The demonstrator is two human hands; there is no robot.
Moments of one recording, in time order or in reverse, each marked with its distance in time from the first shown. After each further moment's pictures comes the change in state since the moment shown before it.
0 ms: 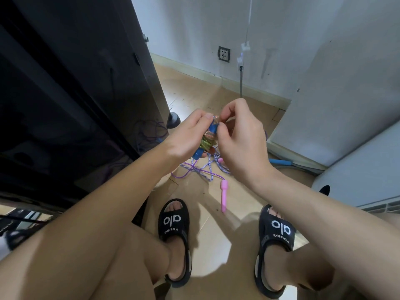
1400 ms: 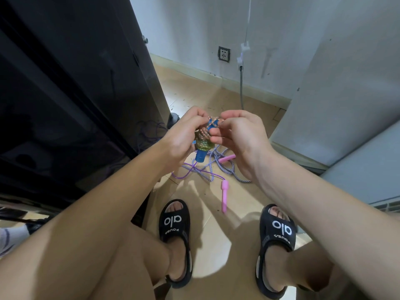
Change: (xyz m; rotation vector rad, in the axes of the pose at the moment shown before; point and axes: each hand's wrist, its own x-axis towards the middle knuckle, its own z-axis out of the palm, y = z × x) left_hand 0.003 0.003 0.003 -0.528 -0.130 -0.045; right_hand 0.019 -0.016 -0.008 0.849 -0.073 0.824
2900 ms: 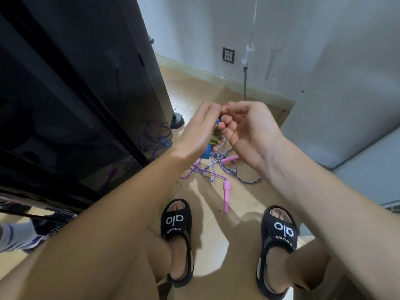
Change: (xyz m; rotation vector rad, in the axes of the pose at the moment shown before) left_hand 0.009 -0.006 0.015 0.355 0.167 0.142; right_hand 0.005 -0.014 0.003 0.249 -0.158 0.107
